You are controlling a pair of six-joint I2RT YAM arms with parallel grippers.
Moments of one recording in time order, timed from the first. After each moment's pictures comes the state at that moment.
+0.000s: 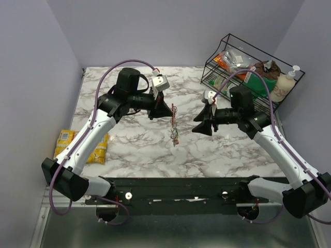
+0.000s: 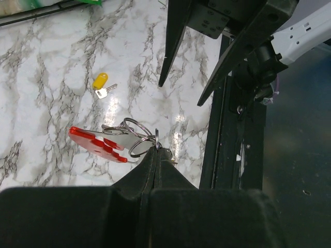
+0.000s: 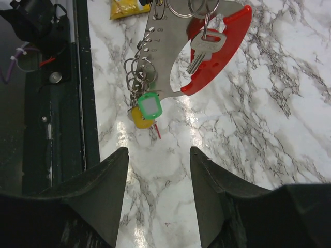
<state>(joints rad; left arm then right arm) -0.49 1.34 1.42 -0.62 0.90 0.16 0.42 1.15 1.08 -0.53 -0.89 -0.43</state>
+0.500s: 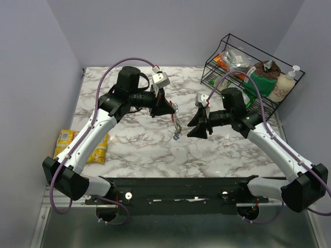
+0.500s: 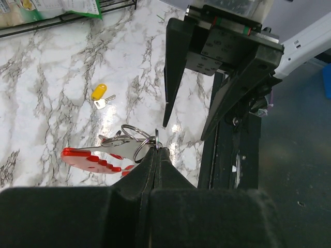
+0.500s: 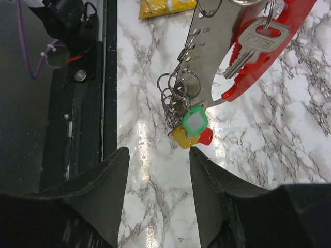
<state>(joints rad) -0.50 1.35 1.42 -0.55 0.90 0.08 0.47 1.20 1.06 -0.48 -0.97 -0.41</state>
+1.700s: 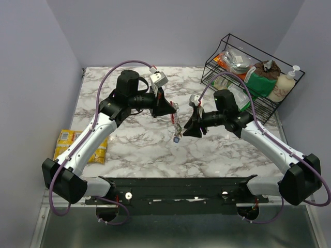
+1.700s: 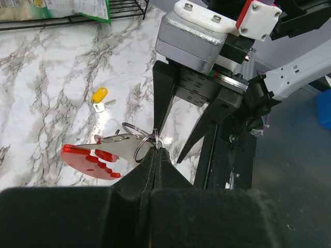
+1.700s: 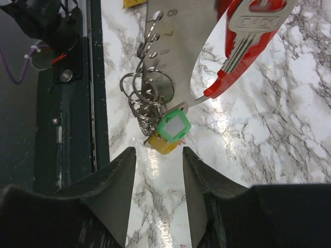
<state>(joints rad) -0.50 1.32 1.32 -0.38 0.85 -0.09 0.52 1.28 1.01 -0.37 -0.89 -0.33</state>
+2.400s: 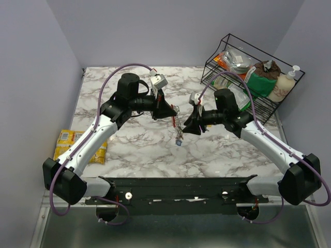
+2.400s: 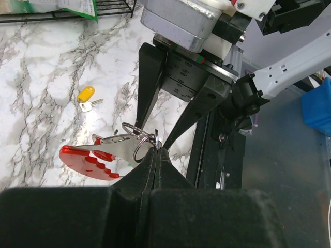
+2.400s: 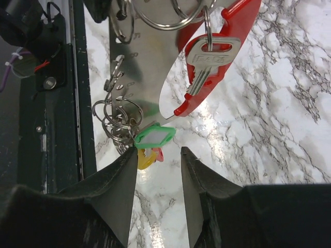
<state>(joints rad) -0.50 1.31 1.25 -0.30 0.90 -0.14 0.52 1.29 1.01 -0.31 -0.84 -0.31</state>
